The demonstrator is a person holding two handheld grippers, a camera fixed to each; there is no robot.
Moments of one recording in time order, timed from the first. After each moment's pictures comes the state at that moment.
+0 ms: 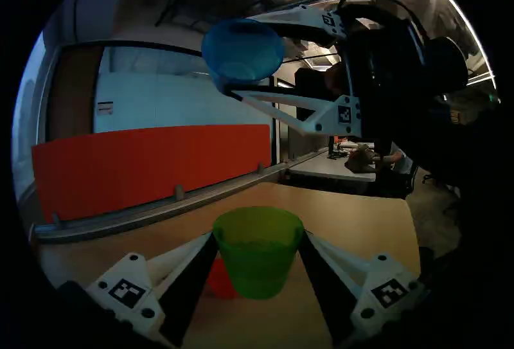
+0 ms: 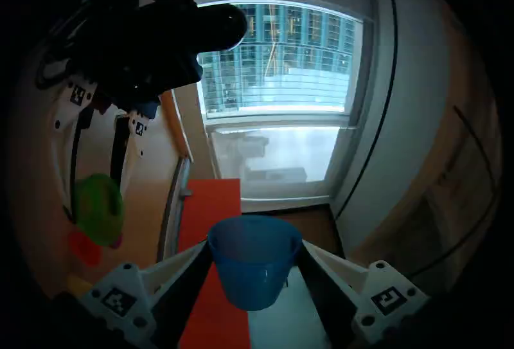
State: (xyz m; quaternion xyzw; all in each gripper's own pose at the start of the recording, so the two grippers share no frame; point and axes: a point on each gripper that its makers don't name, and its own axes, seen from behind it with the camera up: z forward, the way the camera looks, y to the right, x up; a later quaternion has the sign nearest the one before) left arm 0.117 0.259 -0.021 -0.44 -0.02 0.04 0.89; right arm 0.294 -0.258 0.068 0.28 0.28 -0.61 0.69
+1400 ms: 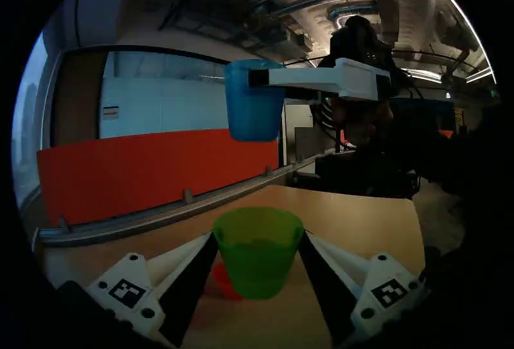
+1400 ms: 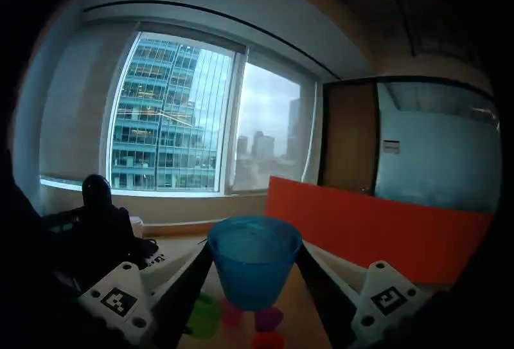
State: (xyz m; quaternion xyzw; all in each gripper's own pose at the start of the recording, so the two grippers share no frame) left arm 0.125 0.247 -0.017 -0.43 -0.01 0.05 0.90; right arm 0.261 -0.270 0.027 0.45 0.01 -0.05 0.89
